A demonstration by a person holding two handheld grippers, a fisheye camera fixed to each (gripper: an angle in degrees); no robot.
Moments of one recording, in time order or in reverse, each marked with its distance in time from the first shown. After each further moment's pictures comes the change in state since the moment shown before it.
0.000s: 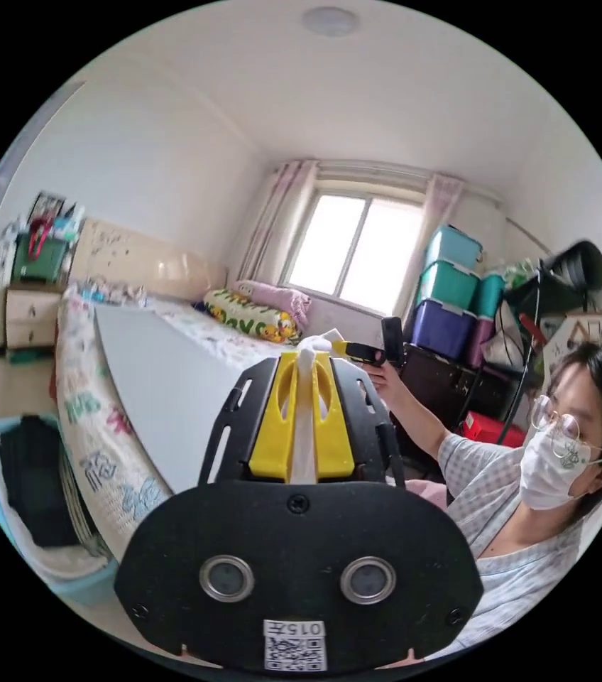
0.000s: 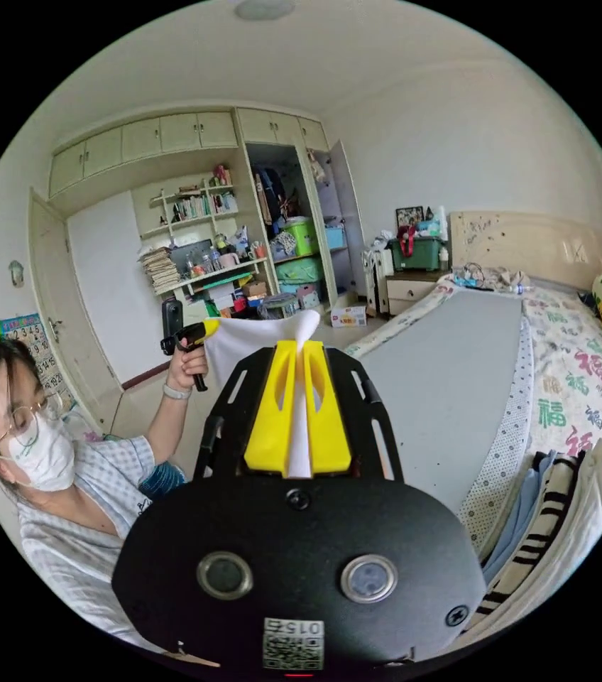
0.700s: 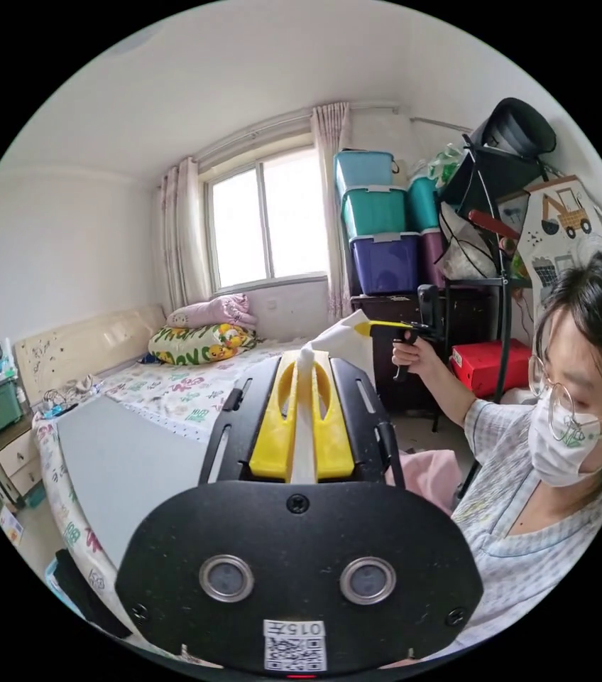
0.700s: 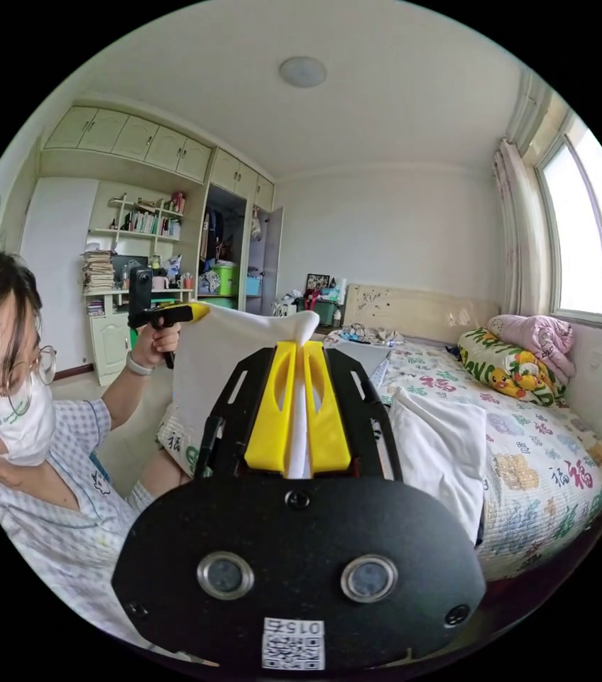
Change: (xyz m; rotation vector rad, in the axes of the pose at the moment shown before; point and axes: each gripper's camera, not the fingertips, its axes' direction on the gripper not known) left arm 0.249 -0.268 0.097 -0.115 0.083 0.434; right arm -0.193 0.099 -0.305 0.195 0.497 -0.103
